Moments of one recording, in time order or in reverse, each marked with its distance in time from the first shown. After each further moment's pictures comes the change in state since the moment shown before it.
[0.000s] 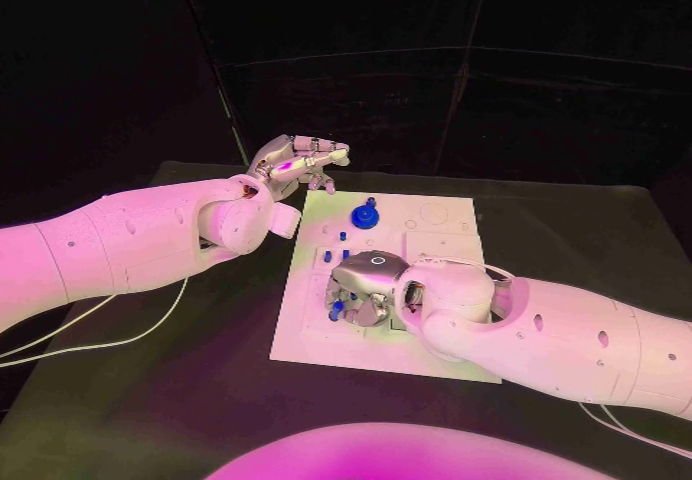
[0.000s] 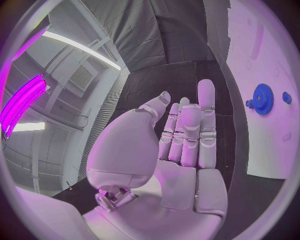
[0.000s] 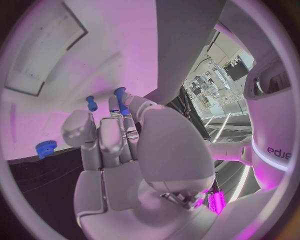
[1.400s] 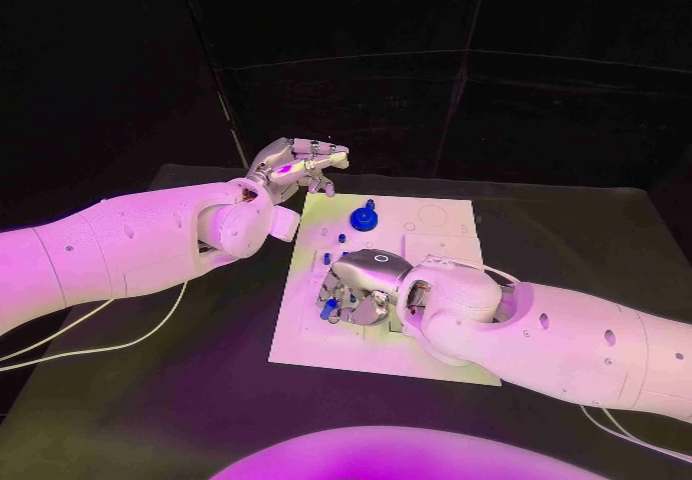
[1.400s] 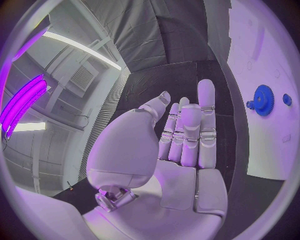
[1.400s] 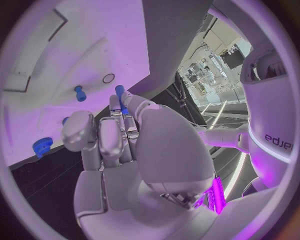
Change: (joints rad) left arm 0.000 -0.004 0.000 0.011 0.000 -0.006 0.007; left_hand 0.000 0.000 0.000 0.000 0.000 0.000 0.000 0.000 0.000 0.004 -0.004 0.000 0.000 0.000 0.000 0.000 0.001 0.000 0.000 0.000 0.000 0.001; right arm 0.001 -0.017 0.000 0.018 0.089 -0.097 0.045; right_hand 0.043 0.027 0.004 0.003 -0.012 0.042 -0.027 0.024 0.002 0.046 -0.028 0.046 0.007 0.003 -0.012 0.000 0.016 0.000 0.021 -0.013 0.008 0.025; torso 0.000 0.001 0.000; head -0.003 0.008
